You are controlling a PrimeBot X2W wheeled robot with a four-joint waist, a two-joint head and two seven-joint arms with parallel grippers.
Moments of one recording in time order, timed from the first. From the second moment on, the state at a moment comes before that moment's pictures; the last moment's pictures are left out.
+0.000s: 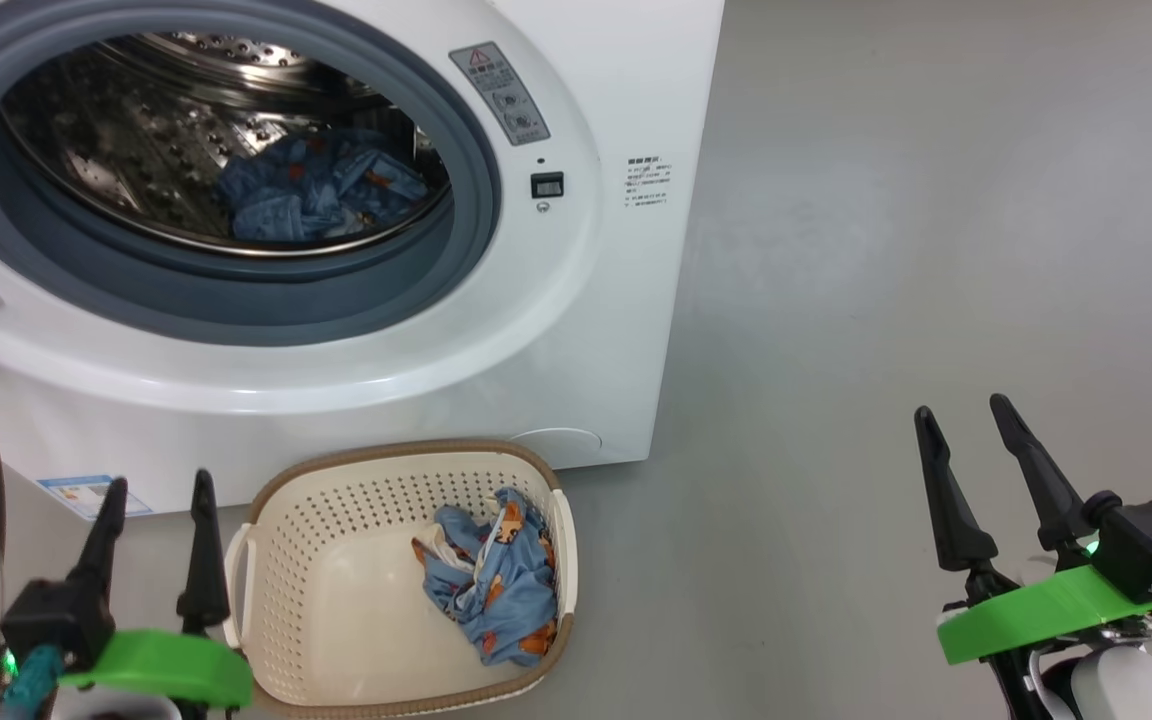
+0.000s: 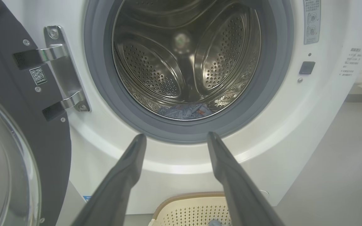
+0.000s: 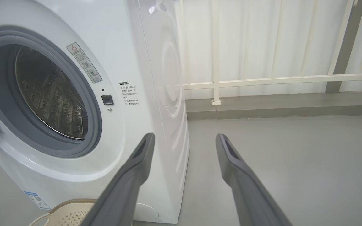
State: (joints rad) left arm -0.25 0.07 0.16 0.43 -0.08 -0.13 -0.26; right arm -0.11 -0.16 0.09 0.16 0.32 0.13 -0.26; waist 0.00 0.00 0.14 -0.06
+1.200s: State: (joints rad) left arm -0.10 0.04 0.16 0.30 -0.09 -0.13 -0.26; right arm -0.07 -0.15 0.06 0.15 0.32 0.13 -0.26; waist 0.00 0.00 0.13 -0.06
